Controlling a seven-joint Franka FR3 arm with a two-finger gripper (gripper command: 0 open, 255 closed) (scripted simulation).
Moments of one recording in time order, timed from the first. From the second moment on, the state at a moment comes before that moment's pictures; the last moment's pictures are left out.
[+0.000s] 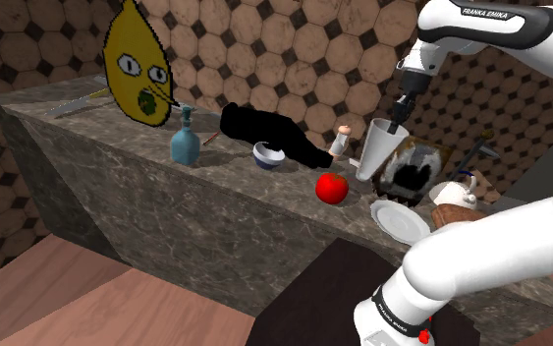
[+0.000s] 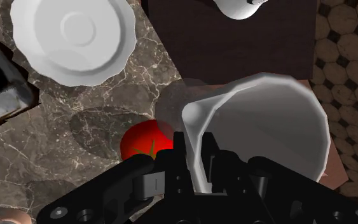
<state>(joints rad) -0.27 -0.45 -0.38 -2.02 -0.10 1.42 -0.53</state>
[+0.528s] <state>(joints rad) -0.34 -0.55 -0.46 -2.00 -0.20 1.30 -0.68</state>
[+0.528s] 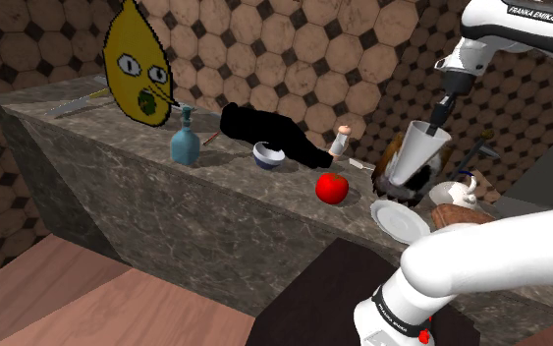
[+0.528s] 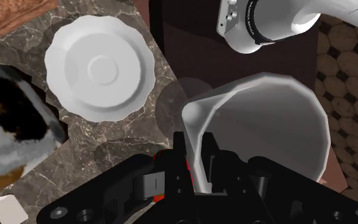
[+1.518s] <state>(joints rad) -0.40 -0.58 -0.70 -1.78 -0.41 1.14 -1.04</state>
